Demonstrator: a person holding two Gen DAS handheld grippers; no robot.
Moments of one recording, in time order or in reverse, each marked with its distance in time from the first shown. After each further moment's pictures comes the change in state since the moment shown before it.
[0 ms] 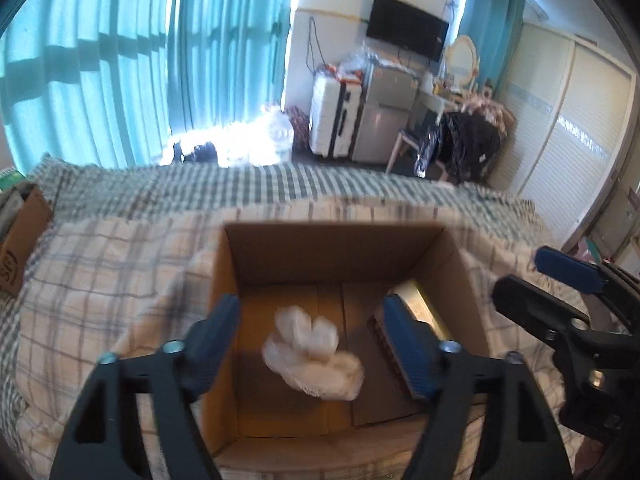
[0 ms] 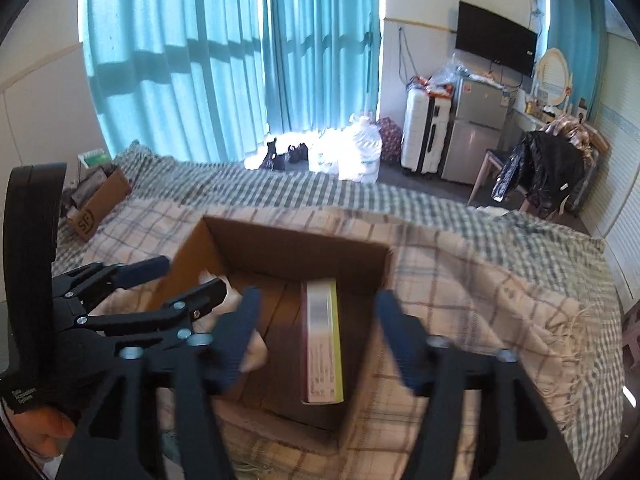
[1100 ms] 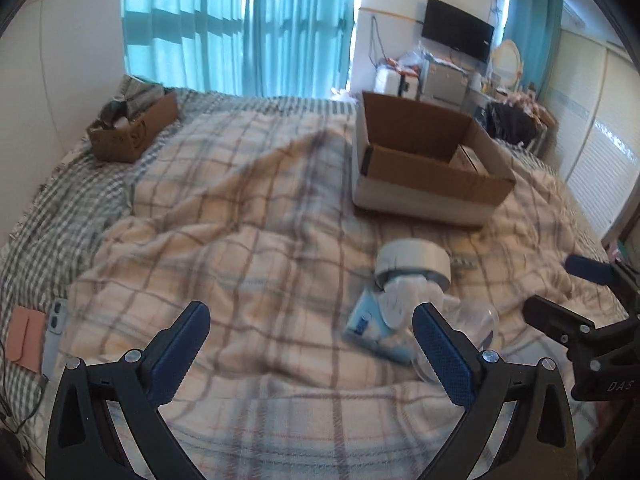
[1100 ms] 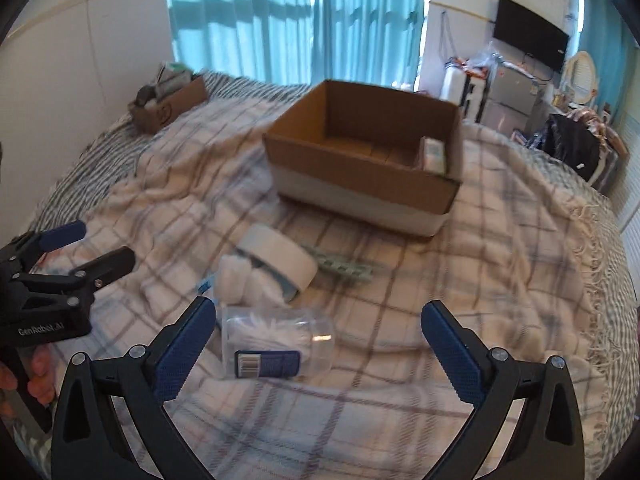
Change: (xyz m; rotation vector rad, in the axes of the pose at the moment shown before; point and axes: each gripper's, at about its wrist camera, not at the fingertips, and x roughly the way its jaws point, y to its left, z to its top) left arm -0.150 0.063 -0.217 -0.088 0.055 0.172; right arm -0.083 0.101 -0.194 -0.126 0.133 0.103
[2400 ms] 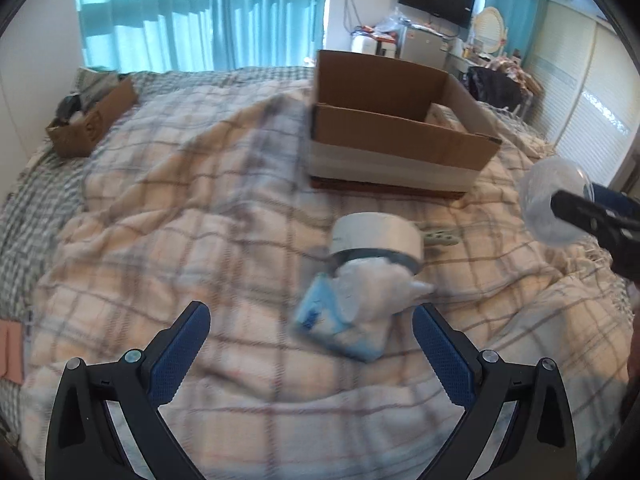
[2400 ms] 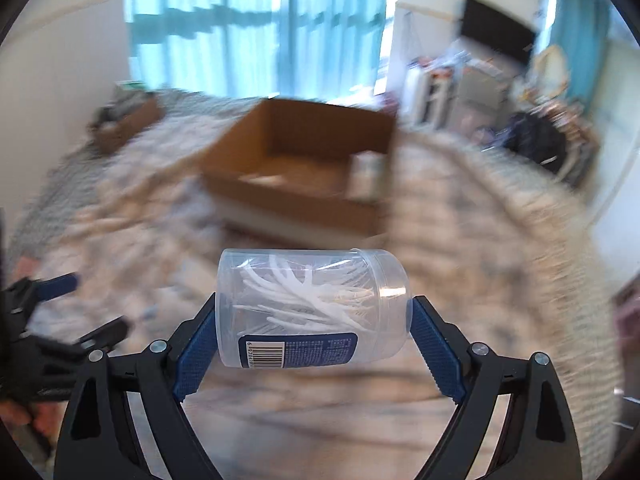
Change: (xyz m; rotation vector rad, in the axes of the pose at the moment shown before) left arm 0.037 -0.042 0.003 0.058 0.111 -0.062; right arm -0.011 -0.060 0.026 0.062 -0.033 -0.197
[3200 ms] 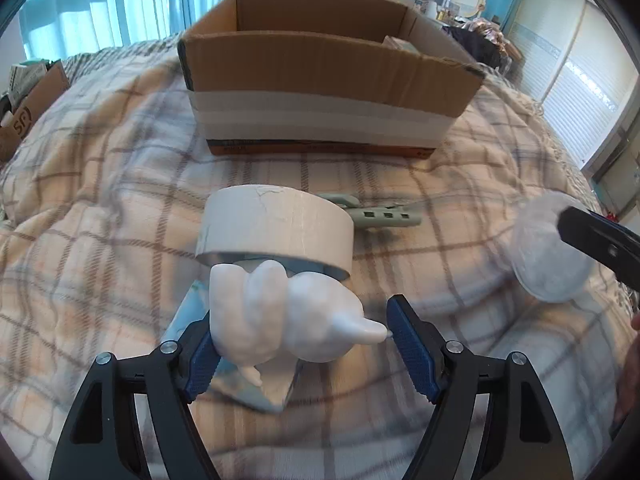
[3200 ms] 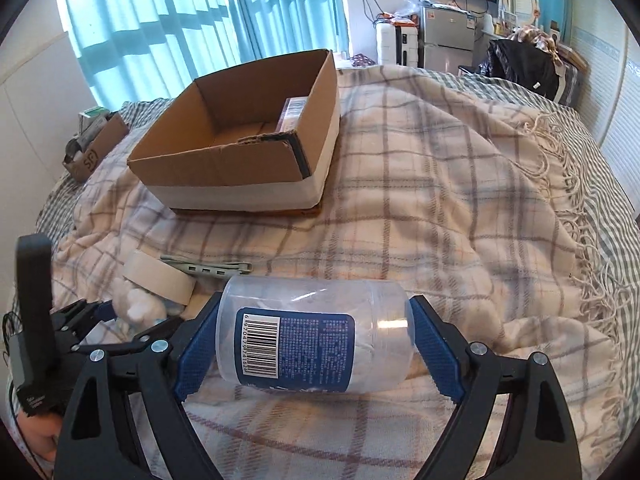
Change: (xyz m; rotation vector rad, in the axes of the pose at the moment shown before) left arm 0.068 -0.053 0.005 0.062 0.114 -0.074; right arm 0.044 -0.062 -0.040 0.219 0.098 0.124
